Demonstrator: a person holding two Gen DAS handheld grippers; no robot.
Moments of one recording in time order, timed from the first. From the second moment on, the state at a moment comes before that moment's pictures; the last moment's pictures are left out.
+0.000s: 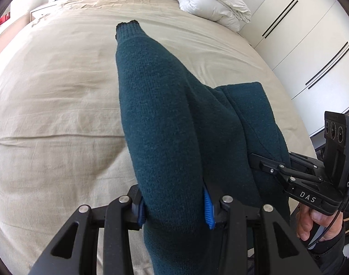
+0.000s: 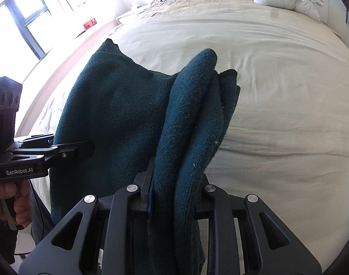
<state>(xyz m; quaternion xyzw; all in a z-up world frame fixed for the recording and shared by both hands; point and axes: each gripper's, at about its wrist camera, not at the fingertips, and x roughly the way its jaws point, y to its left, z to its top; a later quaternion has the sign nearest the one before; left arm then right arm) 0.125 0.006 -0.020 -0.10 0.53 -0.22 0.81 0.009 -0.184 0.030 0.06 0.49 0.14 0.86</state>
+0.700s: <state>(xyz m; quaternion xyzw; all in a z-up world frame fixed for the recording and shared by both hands) 0.079 0.062 -0.064 -0.16 0.49 -0.19 0.83 -0.017 -0.251 -0.022 0.20 0.47 0.06 0.86</state>
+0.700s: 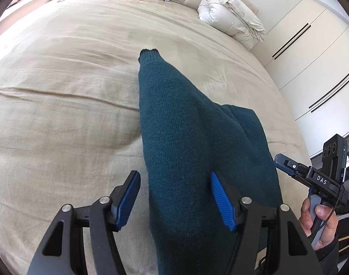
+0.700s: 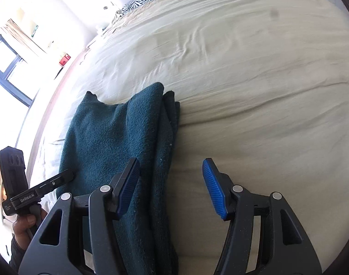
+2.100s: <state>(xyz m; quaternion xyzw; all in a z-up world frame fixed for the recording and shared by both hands) -0.025 0.032 0.040 -0.03 0.20 -0.14 0.97 -0.112 -0.207 0.052 0.16 0.34 0.14 0.92</state>
